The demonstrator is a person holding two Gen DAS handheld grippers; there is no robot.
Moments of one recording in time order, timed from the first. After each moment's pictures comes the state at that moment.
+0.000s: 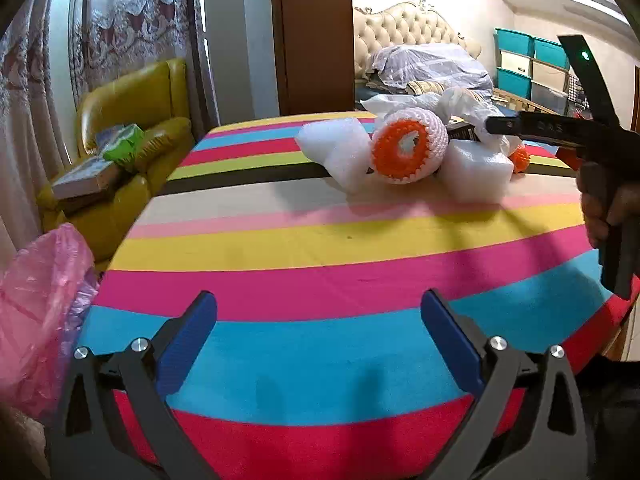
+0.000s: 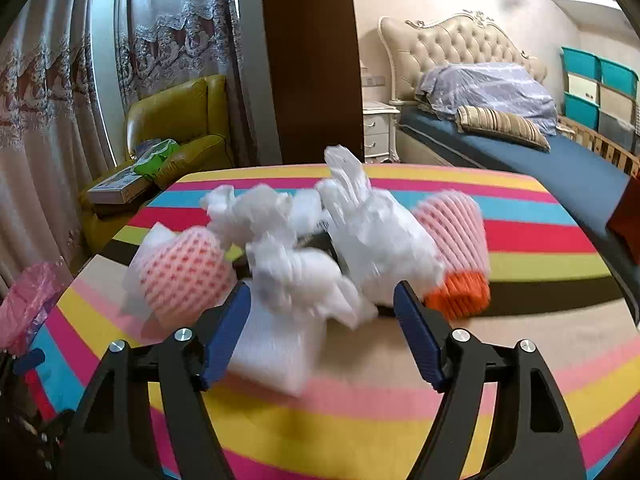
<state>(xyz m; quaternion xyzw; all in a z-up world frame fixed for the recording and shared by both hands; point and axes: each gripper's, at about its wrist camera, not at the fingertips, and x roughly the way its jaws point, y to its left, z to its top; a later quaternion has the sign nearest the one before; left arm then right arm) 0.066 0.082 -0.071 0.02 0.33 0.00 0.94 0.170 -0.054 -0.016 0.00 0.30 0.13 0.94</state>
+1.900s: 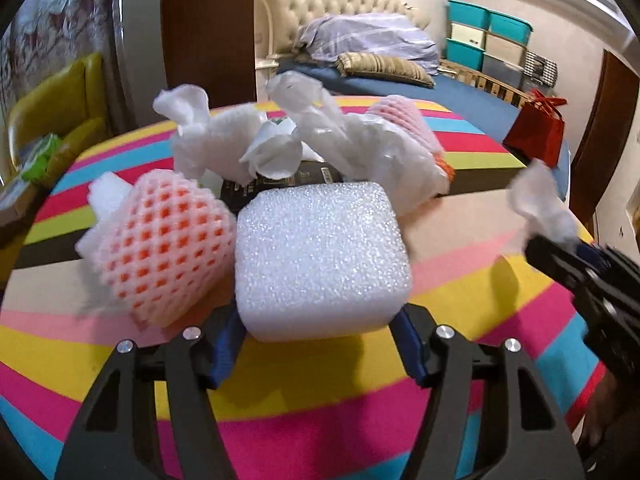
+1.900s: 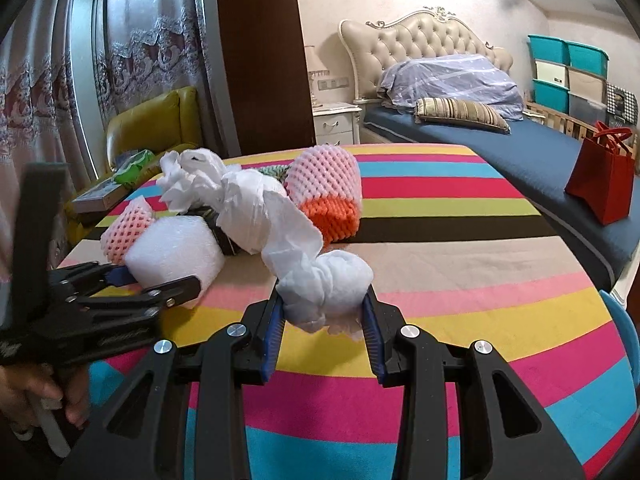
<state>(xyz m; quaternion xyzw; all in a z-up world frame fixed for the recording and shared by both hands) 0.199 -0.081 -0.071 0.03 0.37 -0.10 0.92 0.094 -0.164 -0.040 0.03 0.30 0.09 0.95</state>
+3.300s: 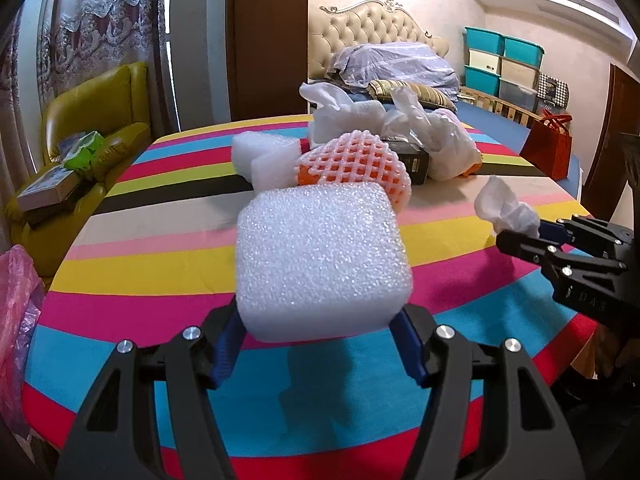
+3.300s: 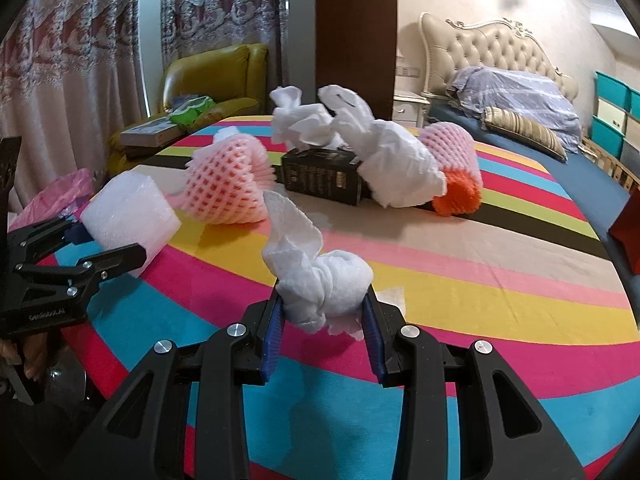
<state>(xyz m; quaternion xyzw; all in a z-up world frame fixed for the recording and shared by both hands) 0.083 0.033 -0.068 0.02 0.32 -0.06 0.94 0.064 -0.075 -0.053 -0.07 0.31 0.19 0.93</state>
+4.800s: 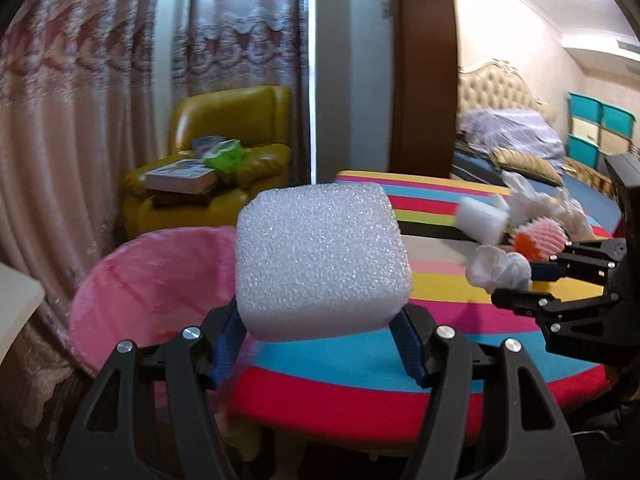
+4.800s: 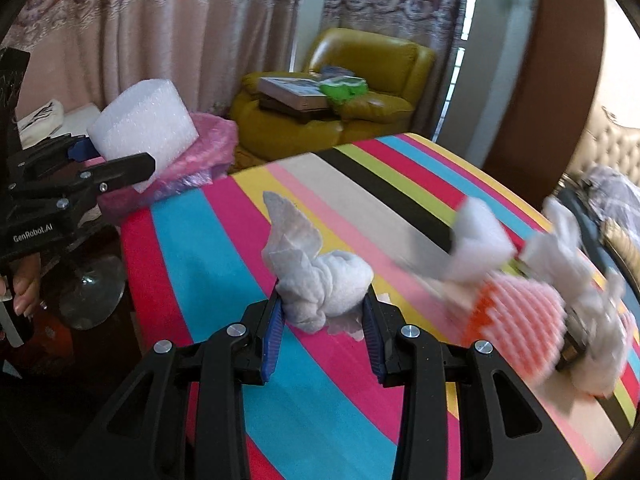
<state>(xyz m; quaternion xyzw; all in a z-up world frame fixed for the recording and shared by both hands) -0.033 0.225 -0.018 -0.04 0.23 0.16 0.96 0.055 0.151 -0.026 -0.22 0.29 0.40 0.84</state>
